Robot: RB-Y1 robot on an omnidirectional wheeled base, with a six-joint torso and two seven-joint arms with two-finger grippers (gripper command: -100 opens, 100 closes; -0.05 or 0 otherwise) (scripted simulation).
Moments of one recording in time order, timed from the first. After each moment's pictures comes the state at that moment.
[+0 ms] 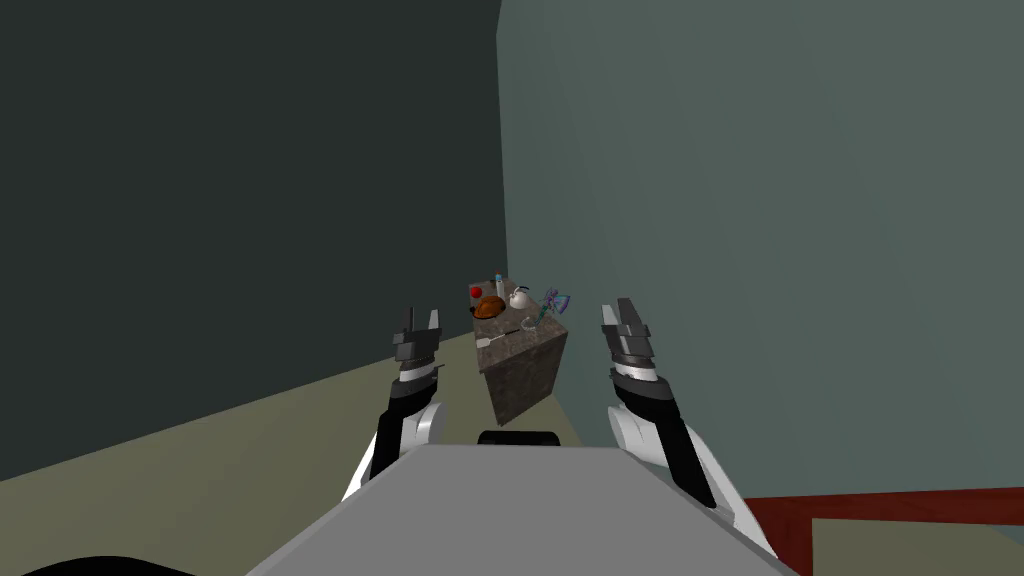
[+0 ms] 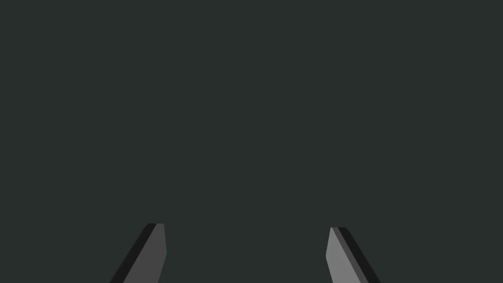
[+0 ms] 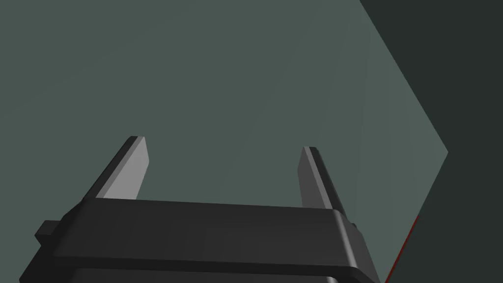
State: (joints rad) left arm 0.47 0.00 -0.04 -2.24 0.08 -0.61 0.07; right arm 0.49 -0.05 -0.05 -2.33 0.09 -0.49 0.04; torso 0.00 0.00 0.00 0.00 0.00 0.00
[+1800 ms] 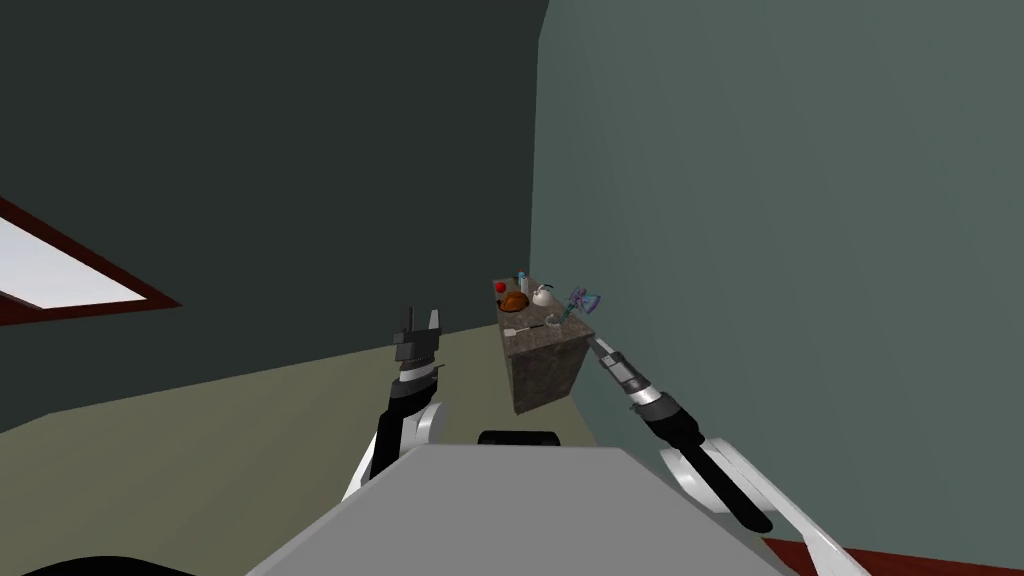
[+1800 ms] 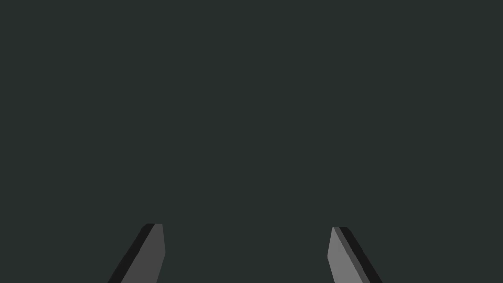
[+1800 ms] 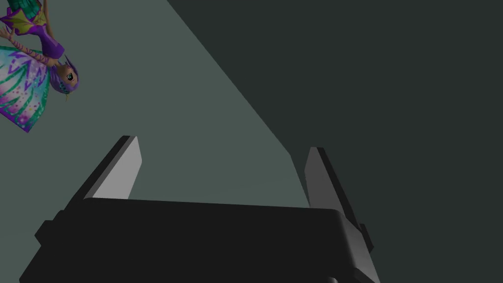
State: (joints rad) left arm 0.47 0.00 -0.04 -2.24 0.08 -0.61 0.07; right arm 0.59 -0.50 -0.10 -2.02 0.31 -0.53 0.09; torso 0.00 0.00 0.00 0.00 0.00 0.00
